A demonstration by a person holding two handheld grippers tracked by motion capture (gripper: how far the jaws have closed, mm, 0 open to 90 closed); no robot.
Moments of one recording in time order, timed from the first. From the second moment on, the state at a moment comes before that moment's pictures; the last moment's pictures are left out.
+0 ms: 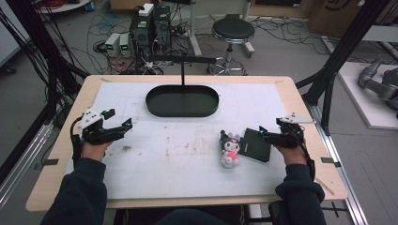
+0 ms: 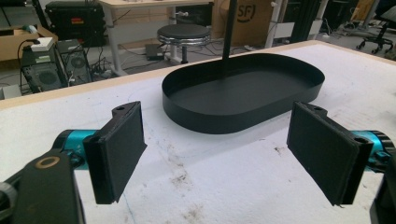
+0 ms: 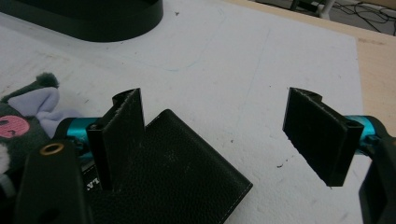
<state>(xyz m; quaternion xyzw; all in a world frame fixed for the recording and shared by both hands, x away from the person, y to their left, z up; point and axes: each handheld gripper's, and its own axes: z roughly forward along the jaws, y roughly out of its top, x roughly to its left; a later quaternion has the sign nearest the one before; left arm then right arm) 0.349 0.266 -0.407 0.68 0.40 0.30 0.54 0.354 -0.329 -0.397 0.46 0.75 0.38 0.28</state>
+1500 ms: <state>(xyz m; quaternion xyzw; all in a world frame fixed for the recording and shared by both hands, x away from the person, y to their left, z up) 0.355 0.255 -0.415 0.70 0.40 0.28 0.52 0.355 -0.346 -0.437 0.56 0.75 0.32 0.13</state>
